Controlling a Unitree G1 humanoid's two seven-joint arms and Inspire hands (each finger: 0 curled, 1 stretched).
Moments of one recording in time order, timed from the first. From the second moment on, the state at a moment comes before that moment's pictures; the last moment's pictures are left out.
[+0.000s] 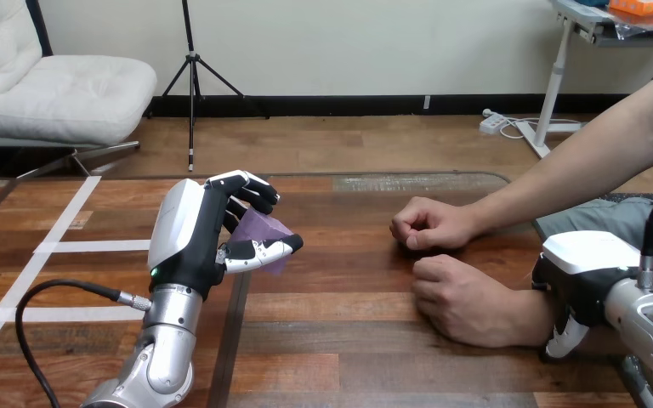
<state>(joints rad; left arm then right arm) -0.59 0.26 -0.25 1.28 0.50 -0.79 0.59 -0.25 -0.69 0.27 0.21 -0.93 0.15 0.45</state>
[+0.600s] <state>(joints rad) -0.59 0.25 -0.25 1.28 0.48 -0.79 0.56 -0.23 -0.71 0.26 0.16 -0.89 0.15 0.44</state>
